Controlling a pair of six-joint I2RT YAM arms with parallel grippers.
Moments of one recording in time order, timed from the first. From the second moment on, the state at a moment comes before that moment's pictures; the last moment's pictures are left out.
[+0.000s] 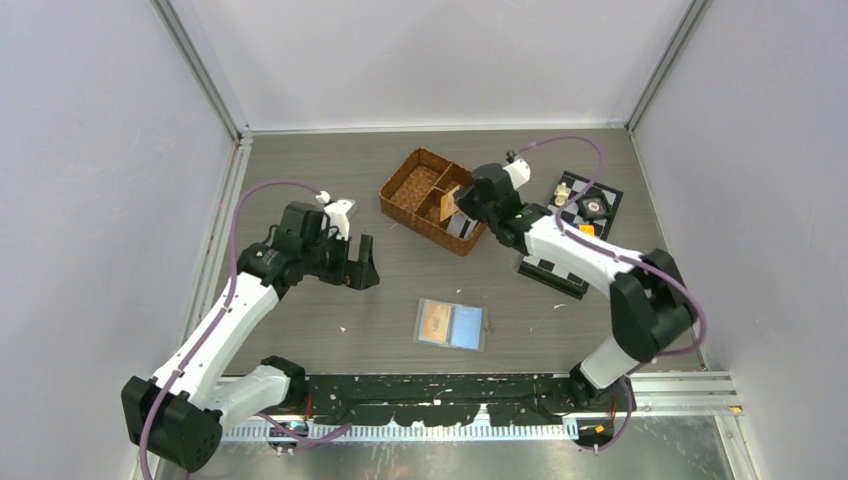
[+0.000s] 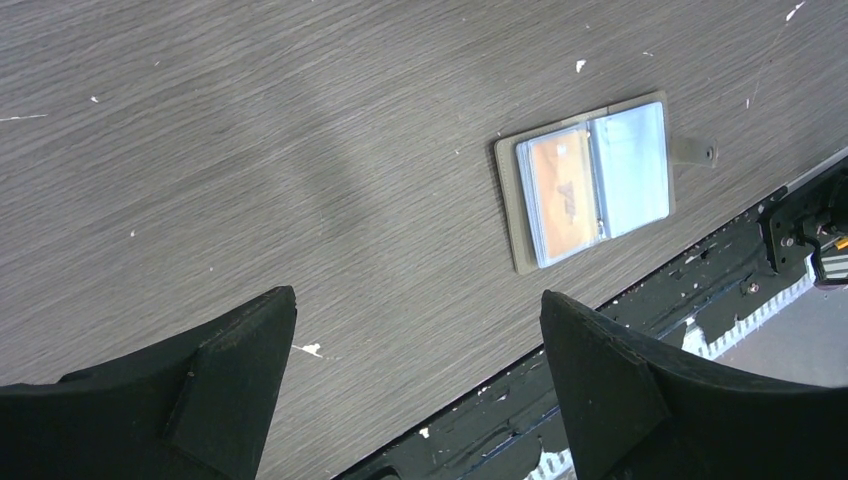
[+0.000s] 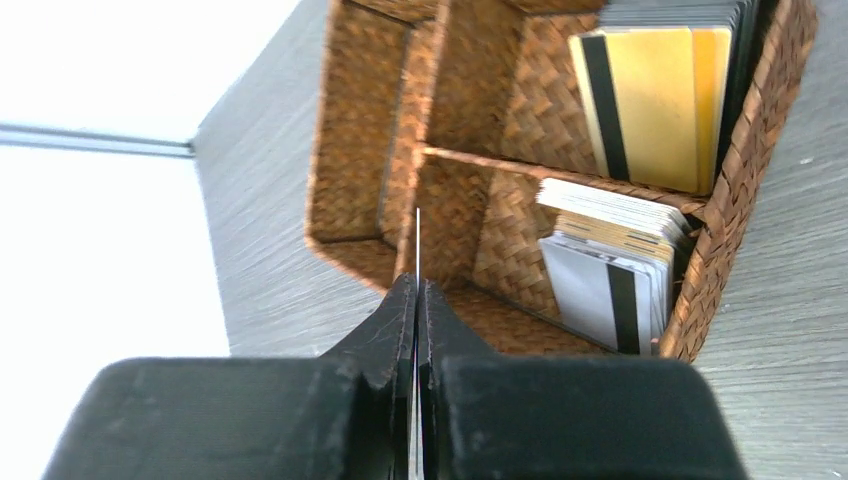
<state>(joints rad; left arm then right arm) -0.38 1.02 0.91 -0.75 0.30 -0.18 0.60 1.62 1.11 -0.05 0.32 1.12</state>
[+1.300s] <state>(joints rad) -0.65 1.28 0.56 -0.16 0.32 -0.66 0.91 0.99 0.30 0.12 0.20 1.05</state>
